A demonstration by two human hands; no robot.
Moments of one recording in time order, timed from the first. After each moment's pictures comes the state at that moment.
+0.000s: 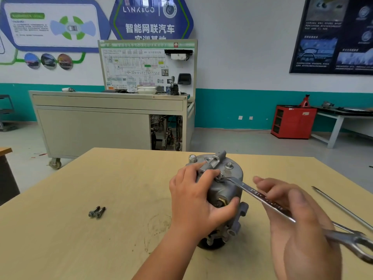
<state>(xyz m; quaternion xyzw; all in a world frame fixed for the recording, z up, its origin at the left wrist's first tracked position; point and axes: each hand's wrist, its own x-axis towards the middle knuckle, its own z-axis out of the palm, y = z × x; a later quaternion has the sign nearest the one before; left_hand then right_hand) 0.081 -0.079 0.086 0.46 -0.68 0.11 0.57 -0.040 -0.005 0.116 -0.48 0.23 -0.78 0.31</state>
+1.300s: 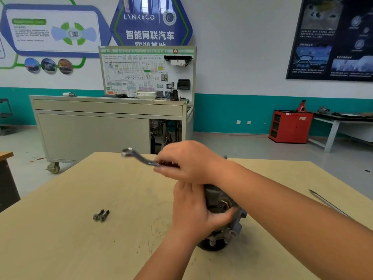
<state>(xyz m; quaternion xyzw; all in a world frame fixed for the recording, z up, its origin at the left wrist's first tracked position) 0.093 -0.075 0.085 0.44 -0.71 0.09 0.54 0.042 -0.098 0.202 -0.95 0.22 -0.19 -0.10</state>
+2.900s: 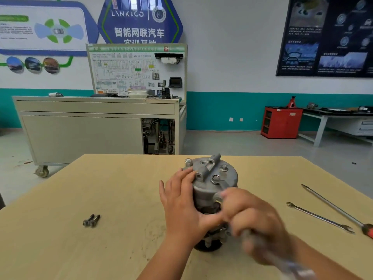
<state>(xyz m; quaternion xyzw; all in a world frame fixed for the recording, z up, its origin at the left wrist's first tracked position) 0.088 -0.080 0.066 0.35 -0.69 0.00 0.63 -0.049 -0.049 0.112 -0.84 0.02 -0.54 0.00</state>
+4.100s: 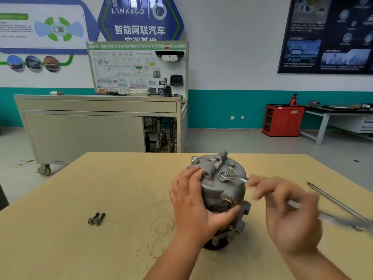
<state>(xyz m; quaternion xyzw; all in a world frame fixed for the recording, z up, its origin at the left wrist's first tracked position) 0.089 -0.079 0.066 0.46 -0.64 0.09 0.61 -0.052 -0.044 0.110 -0.64 0.11 -0.72 0.25</state>
